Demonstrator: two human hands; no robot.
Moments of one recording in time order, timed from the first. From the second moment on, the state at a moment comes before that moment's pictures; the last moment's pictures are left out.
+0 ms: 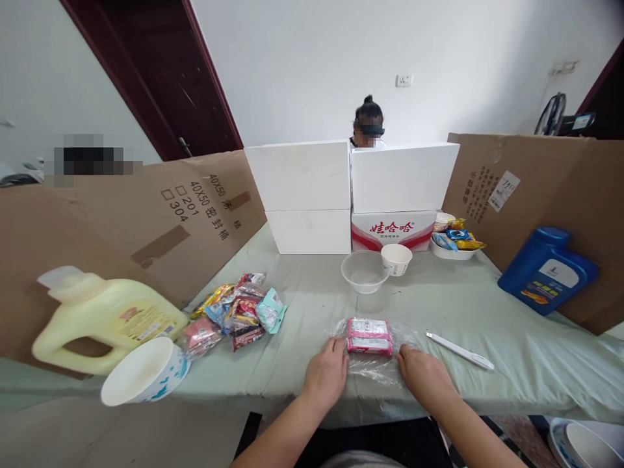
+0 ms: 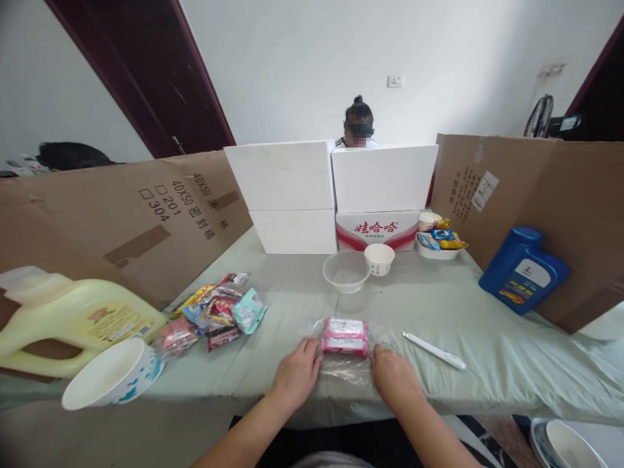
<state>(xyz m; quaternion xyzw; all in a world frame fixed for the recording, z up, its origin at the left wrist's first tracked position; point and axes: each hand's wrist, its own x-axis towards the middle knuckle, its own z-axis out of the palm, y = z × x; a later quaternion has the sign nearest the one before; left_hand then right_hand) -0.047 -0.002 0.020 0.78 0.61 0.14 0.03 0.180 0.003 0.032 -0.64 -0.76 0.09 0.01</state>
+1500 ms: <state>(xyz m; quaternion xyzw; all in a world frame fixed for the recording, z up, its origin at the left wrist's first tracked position) -0.104 0.142 0.129 0.84 0.50 0.13 0.17 0.189 0.050 -0.015 -0.55 -0.82 0.00 0.17</state>
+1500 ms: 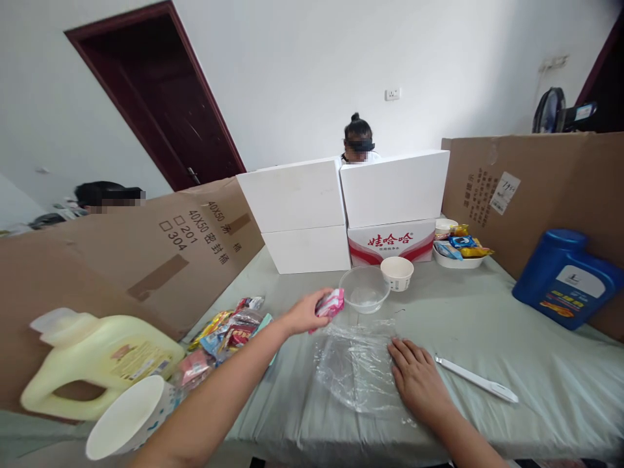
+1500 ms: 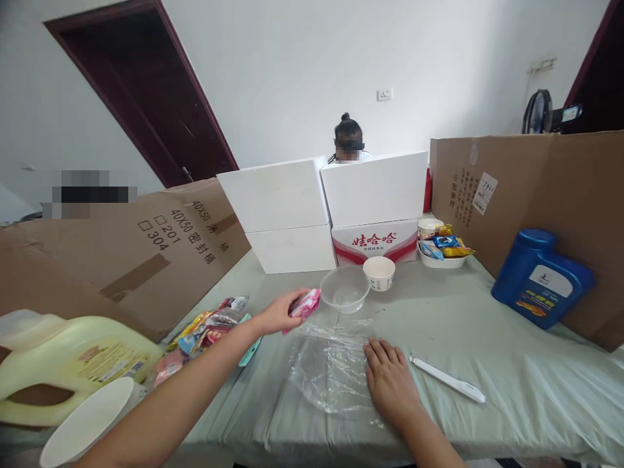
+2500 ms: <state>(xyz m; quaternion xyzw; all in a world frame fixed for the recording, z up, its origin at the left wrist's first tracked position) -0.057 0.064 0.023 0.87 0.49 0.05 0.06 0.193 0.031 0.012 -0.60 -0.80 0.01 0.08</state>
